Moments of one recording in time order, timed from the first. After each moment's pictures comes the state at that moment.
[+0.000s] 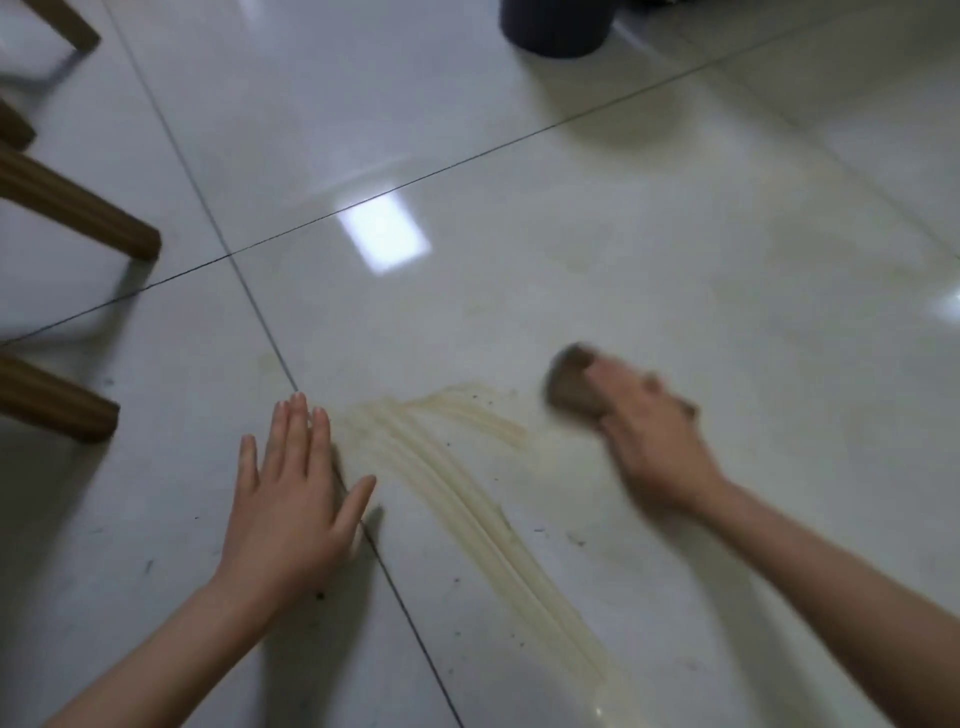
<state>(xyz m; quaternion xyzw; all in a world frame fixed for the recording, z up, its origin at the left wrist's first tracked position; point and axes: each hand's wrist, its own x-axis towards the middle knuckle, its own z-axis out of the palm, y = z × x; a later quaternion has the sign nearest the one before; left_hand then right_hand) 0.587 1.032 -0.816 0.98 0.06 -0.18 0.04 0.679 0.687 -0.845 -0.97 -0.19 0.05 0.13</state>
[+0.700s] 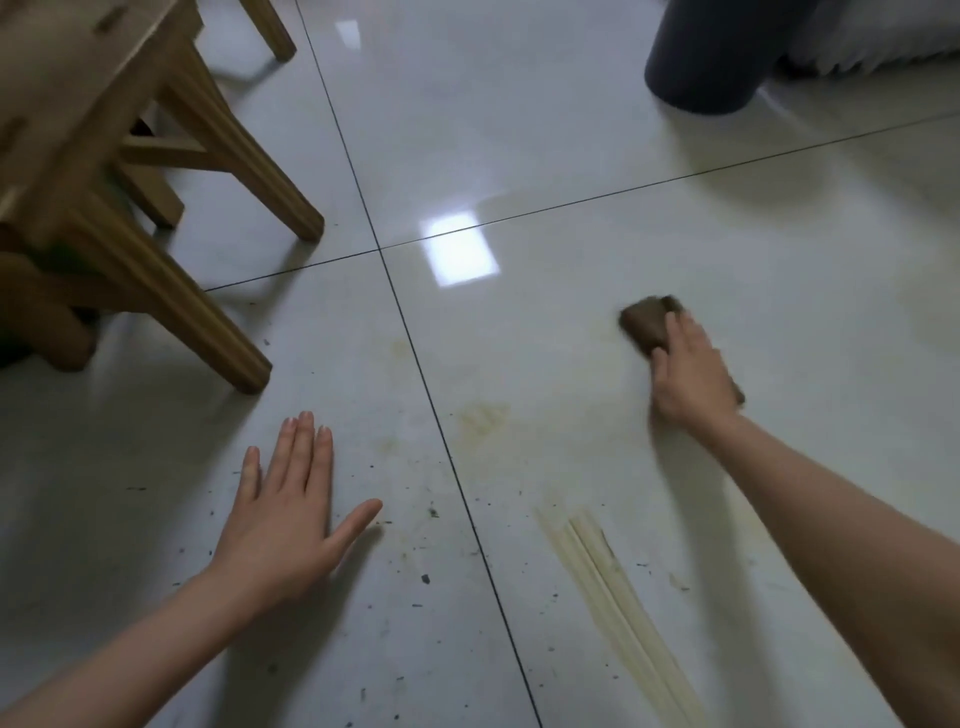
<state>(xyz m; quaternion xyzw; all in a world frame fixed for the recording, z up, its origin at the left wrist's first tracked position) 0.539 1.122 -0.812 0.95 0.11 -0.29 0.05 0.776 0.787 -0.839 -0.99 -0.04 0.07 0.14</state>
